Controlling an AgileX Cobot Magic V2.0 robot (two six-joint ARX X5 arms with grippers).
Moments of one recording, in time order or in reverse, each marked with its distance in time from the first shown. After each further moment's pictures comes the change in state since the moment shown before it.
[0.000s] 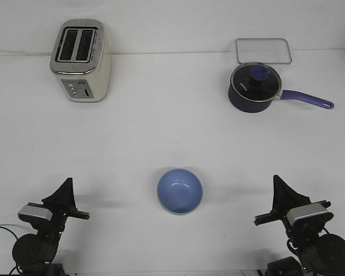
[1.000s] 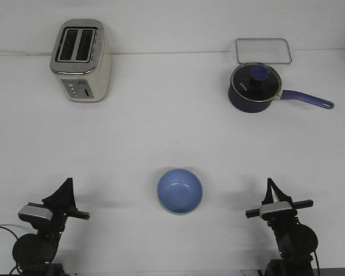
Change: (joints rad) left arm 0.000 0.000 0.000 -0.003 0.000 -0.002; right arm -0.215 -0.129 -0.509 0.342 -0.057 -0.369
